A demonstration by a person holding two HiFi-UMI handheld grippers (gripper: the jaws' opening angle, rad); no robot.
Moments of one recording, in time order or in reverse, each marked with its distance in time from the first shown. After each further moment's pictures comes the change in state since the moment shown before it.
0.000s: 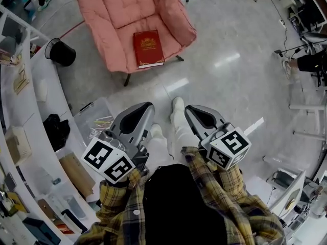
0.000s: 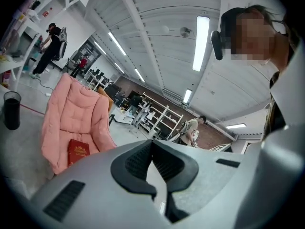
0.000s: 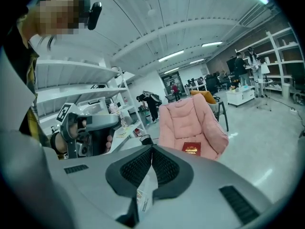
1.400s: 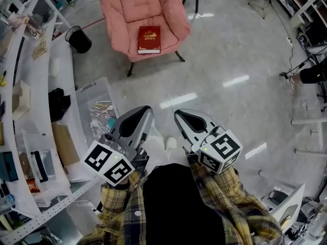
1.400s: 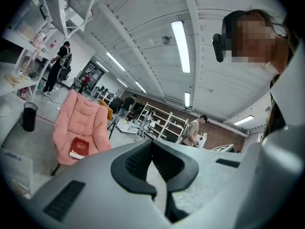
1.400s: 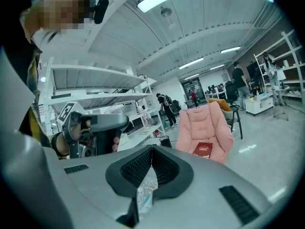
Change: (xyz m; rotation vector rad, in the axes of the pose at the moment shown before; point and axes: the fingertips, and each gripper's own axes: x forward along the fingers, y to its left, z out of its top) left arm -0.073 -0.228 -0.125 0.080 -0.147 0.125; right arm -0.219 0.079 -0.079 -0.127 -0.062 0.220
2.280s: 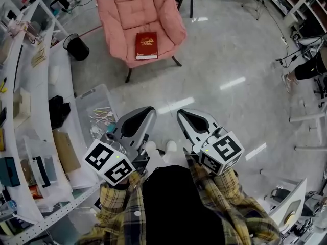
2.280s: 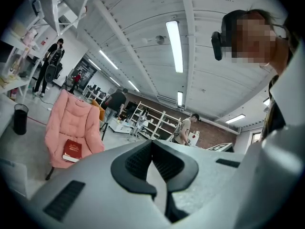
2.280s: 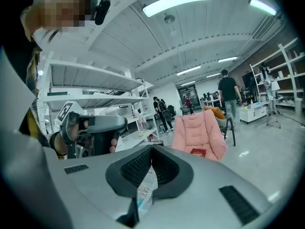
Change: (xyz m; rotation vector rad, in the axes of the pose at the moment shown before) left arm -0.002 -0.017 0.011 0.035 0.019 -0.087; right arm -0.012 0.006 0.018 -0.043 -0.053 -0.078
